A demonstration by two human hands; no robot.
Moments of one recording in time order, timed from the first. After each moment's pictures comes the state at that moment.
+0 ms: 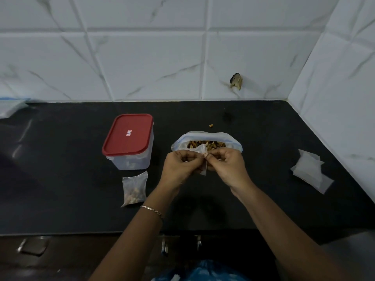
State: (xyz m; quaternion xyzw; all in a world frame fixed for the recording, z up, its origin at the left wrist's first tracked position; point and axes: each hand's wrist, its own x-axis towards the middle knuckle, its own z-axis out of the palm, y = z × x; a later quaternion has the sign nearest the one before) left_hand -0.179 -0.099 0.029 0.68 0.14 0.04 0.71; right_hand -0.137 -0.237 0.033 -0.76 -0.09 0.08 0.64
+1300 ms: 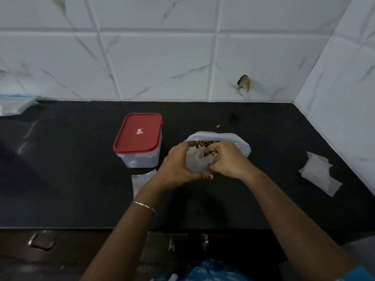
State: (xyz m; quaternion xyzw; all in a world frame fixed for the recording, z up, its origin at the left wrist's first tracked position) left_hand -0.181 -0.049 0.024 0.91 -0.02 0.04 0.42; right_hand -0.115 -0.221 0.053 -0.91 -0.27 0.14 0.30
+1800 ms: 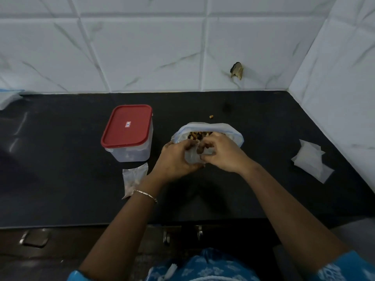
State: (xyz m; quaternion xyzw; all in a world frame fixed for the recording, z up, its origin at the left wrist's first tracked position) left_hand -0.163 -0.063 0.005 0.94 -0.05 0.06 0.33; right_hand -0.105 -0.238 0.035 -0.90 -0.31 0.10 0.30
